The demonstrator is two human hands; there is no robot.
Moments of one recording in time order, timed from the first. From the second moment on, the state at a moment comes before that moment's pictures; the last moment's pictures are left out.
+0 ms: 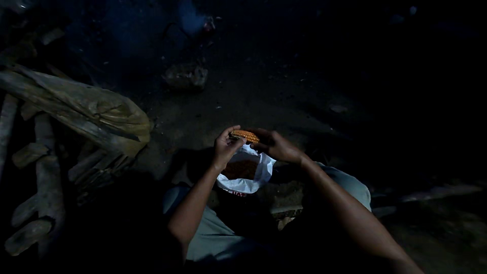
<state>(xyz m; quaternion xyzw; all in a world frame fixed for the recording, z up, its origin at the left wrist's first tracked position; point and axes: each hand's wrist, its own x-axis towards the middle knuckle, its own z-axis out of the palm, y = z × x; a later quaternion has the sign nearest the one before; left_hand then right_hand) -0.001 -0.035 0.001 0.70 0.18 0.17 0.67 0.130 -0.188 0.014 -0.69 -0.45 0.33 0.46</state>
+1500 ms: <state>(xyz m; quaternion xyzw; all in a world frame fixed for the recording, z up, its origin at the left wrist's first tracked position) -0.005 -0.041 0.000 0.74 0.22 0.14 0.63 0.125 -0.182 0.004 -0.73 -0.47 0.28 0.42</state>
